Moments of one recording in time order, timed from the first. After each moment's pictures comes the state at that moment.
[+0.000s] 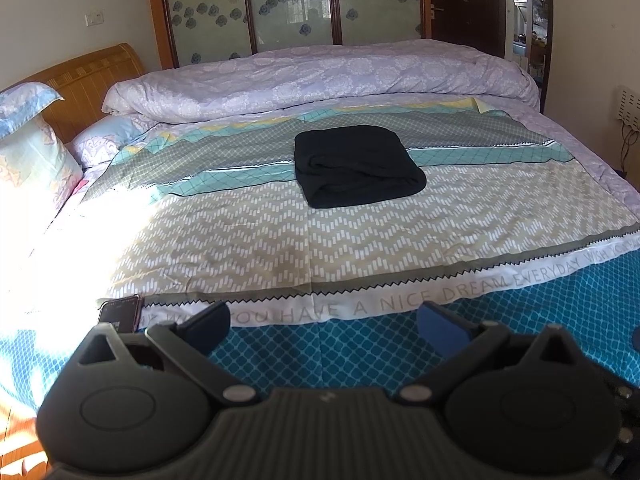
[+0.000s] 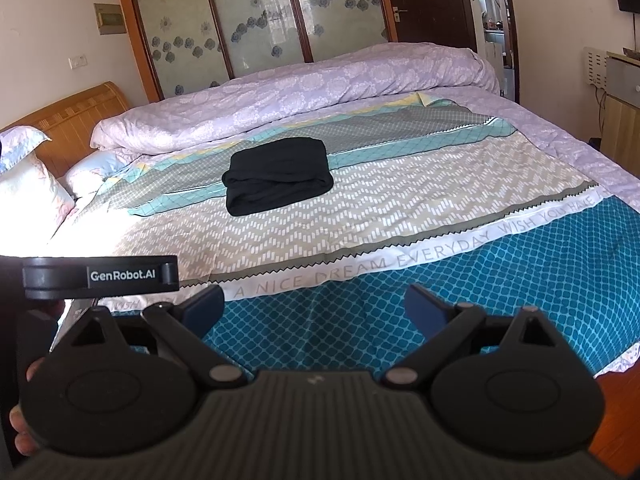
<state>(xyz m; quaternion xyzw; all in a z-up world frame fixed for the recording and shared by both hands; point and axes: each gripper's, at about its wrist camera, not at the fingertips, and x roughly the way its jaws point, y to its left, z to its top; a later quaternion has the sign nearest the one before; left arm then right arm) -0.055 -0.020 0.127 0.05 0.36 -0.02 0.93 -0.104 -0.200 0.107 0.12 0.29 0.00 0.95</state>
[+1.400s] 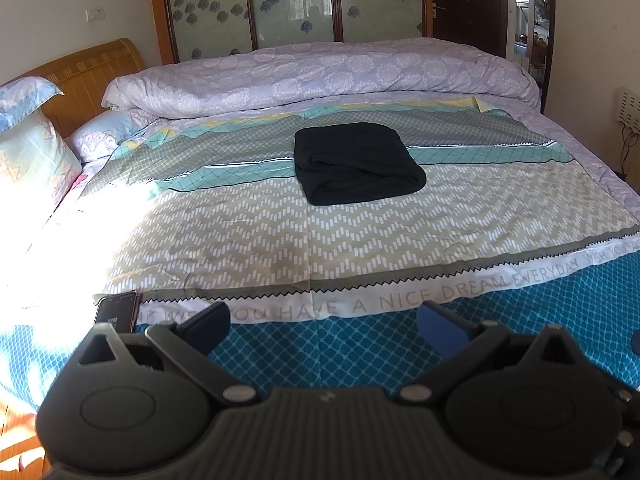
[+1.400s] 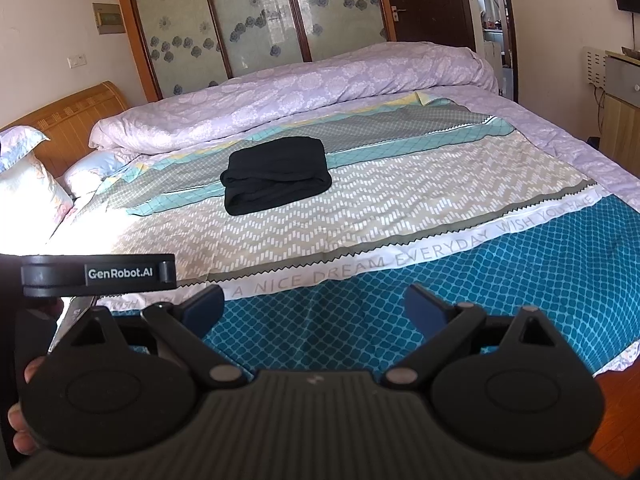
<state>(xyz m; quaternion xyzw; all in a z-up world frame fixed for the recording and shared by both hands) -0.055 -0.019 0.128 0.04 0.36 -0.02 0.93 -0.106 -0.198 0.104 0.12 0.29 0.00 0.95</state>
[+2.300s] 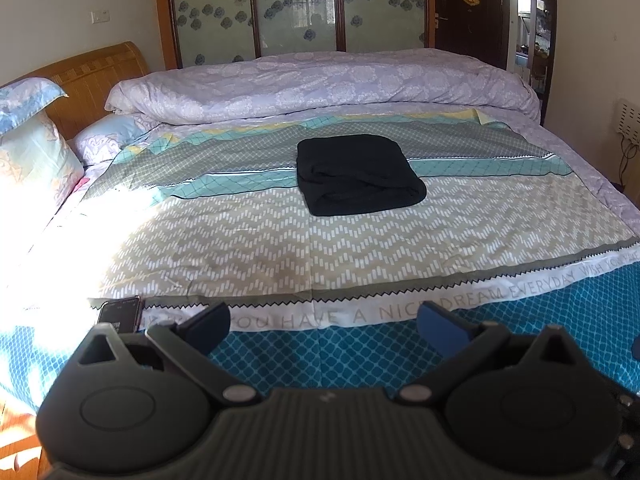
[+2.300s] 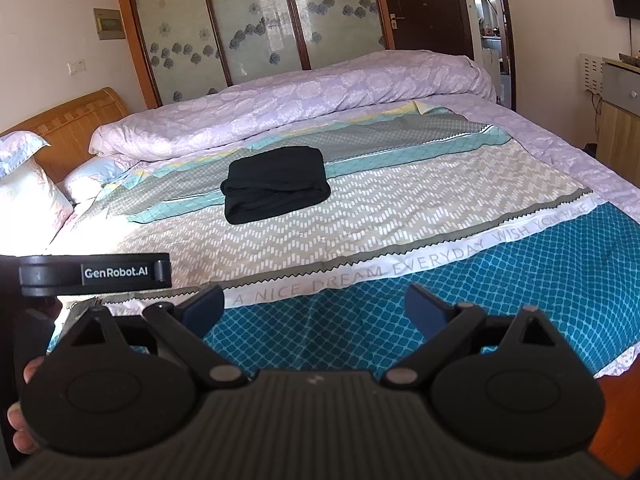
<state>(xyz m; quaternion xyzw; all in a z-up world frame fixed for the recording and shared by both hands) -0.057 -0.015 0.136 0.03 0.35 -0.02 0.94 -0.109 -0.201 0.111 0.11 0.28 0.00 0.95</state>
